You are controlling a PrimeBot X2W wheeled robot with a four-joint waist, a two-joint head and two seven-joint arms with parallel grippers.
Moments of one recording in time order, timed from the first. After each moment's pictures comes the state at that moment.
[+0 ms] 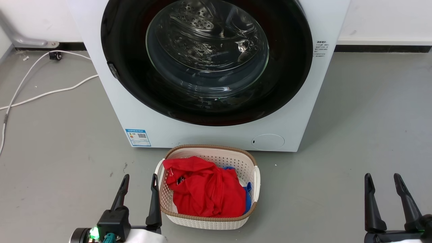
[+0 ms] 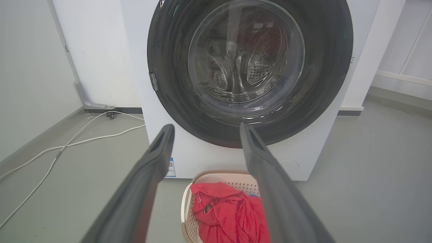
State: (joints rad) left arm 0.07 0.05 -0.12 0.07 -0.09 0.07 -0.26; right arm 0.18 -0.05 -0.11 -0.09 0.14 0.13 -0.26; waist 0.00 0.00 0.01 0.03
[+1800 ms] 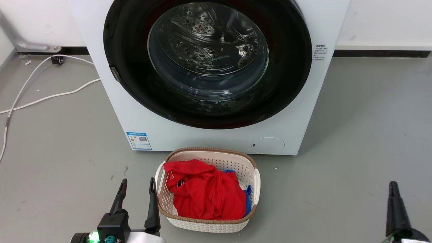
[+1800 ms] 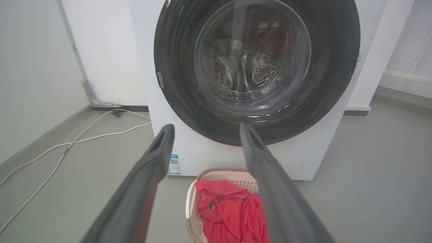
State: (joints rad) left arm 0.08 0.05 -0.12 0.08 -0.09 0.10 -0.26; right arm 0.20 -0.06 -0.02 -0.08 1.47 0.13 -0.24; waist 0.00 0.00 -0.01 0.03
